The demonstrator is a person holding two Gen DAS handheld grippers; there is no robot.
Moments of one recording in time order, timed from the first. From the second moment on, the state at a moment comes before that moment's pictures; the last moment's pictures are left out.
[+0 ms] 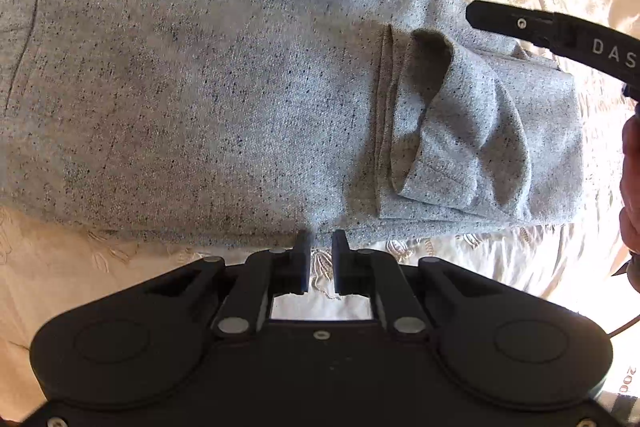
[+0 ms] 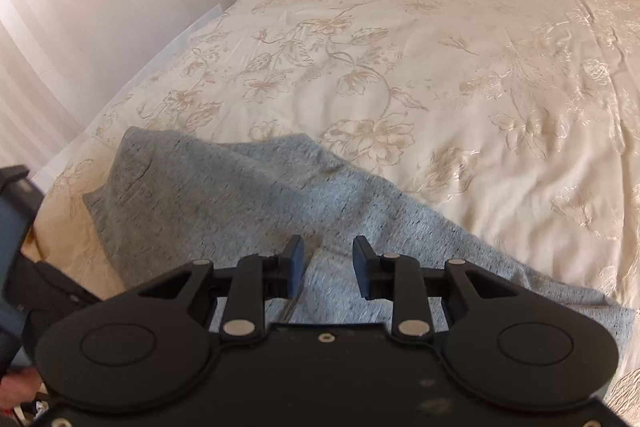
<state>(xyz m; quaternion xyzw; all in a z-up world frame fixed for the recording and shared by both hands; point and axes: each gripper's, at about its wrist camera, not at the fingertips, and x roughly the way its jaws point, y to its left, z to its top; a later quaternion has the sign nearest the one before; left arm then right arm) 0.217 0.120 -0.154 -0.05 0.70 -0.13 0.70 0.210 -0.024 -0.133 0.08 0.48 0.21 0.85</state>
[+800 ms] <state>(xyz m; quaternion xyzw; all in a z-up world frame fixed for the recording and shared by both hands) 0.254 0.042 -0.159 0.01 0.65 -0.28 0.71 0.128 -0.095 -0.163 0.18 0.52 0.06 0.83</state>
